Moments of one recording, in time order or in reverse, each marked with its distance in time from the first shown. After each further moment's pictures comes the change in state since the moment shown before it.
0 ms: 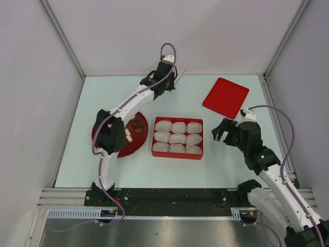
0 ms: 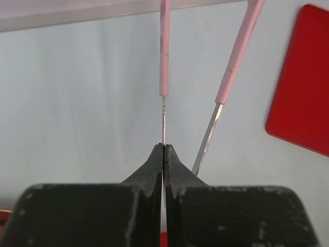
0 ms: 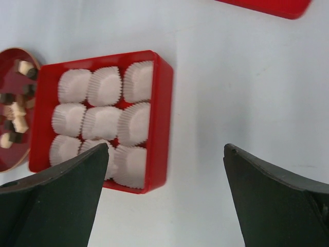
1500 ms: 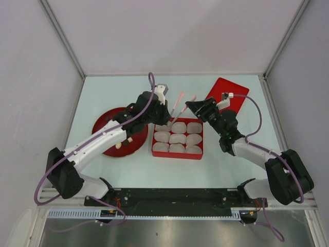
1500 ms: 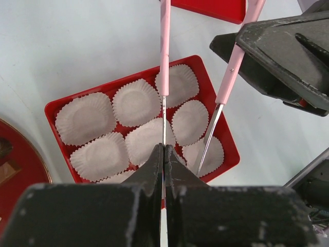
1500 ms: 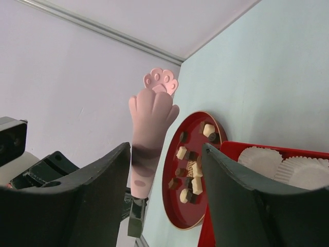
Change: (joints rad) left arm -0.164 -0.777 -0.797 0.055 0.265 -0.132; right arm 0.116 0.643 -0.032 1.213 -0.187 0.602
